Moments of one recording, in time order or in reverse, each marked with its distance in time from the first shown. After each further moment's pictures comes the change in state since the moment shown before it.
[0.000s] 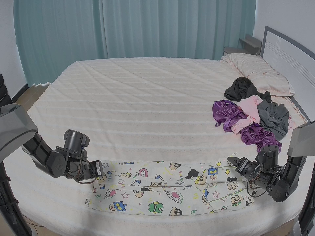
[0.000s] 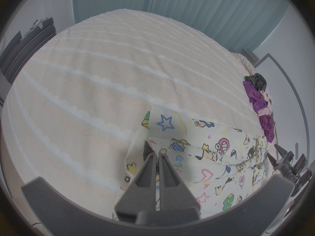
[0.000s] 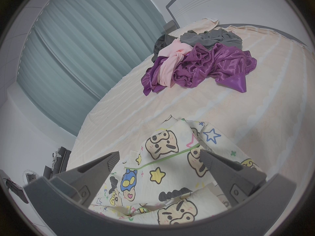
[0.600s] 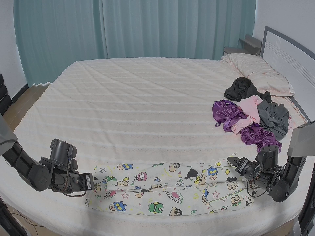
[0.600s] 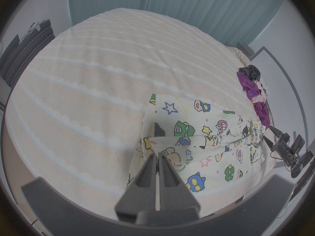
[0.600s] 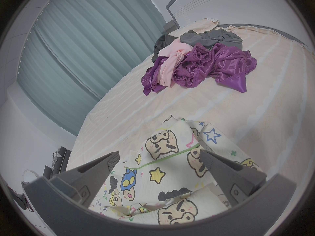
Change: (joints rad) left arm 0.000 -0.183 0.221 -0.011 -0.020 0.043; right arm 0.001 0.000 0.000 0.000 0.000 0.000
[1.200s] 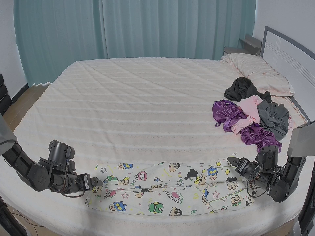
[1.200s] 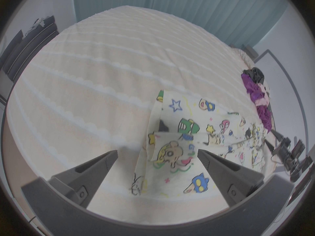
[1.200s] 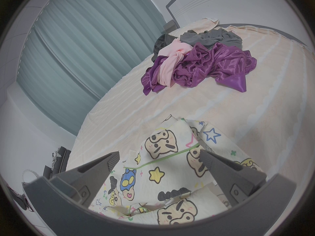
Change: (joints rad) left arm 0.023 0.003 0.023 -0.004 -0.002 -0.013; right arm 0.001 0.003 0.000 0.000 -0.001 0.000
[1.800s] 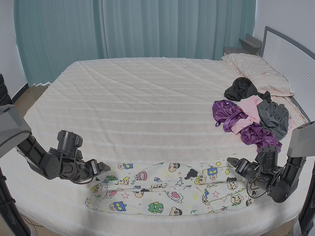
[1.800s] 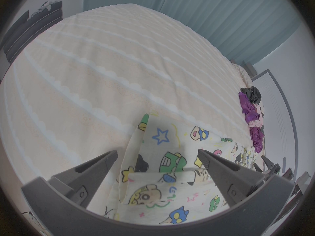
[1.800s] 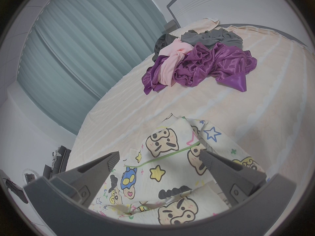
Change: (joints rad) left arm 0.014 0.136 -0.179 -0.033 -0.069 -0.130; right arm 0.007 -0.003 0.006 -0.002 -0.002 -0.002
